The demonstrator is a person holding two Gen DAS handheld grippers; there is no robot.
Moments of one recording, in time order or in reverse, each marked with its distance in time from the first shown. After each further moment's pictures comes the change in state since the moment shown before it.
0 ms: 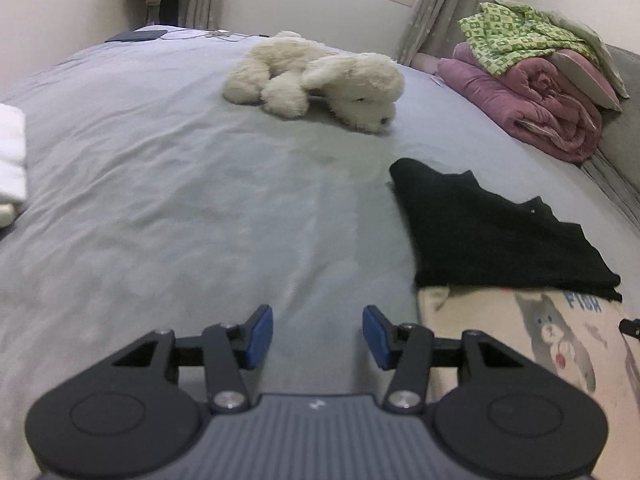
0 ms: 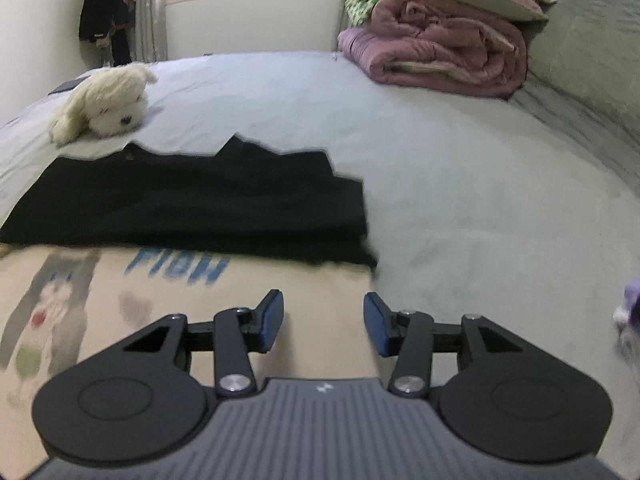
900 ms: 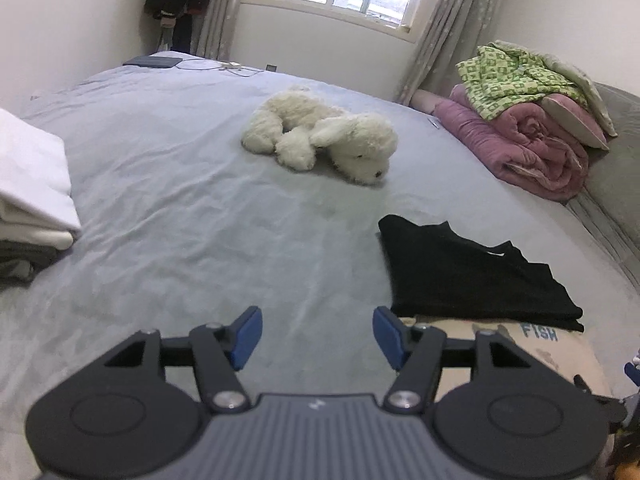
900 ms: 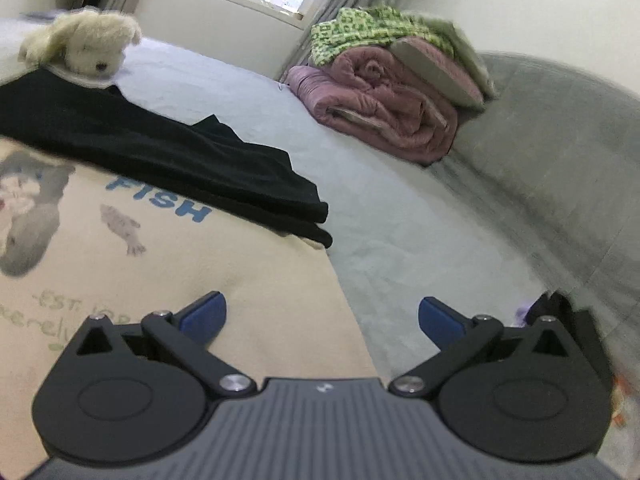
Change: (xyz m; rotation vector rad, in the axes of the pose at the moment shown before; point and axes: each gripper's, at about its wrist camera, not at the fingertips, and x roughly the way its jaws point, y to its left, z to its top) left arm -0.073 0.008 0.020 -0.047 -0.086 -0.013; right arm -0.007 0.075 -0.046 -0.288 -0.137 -0.448
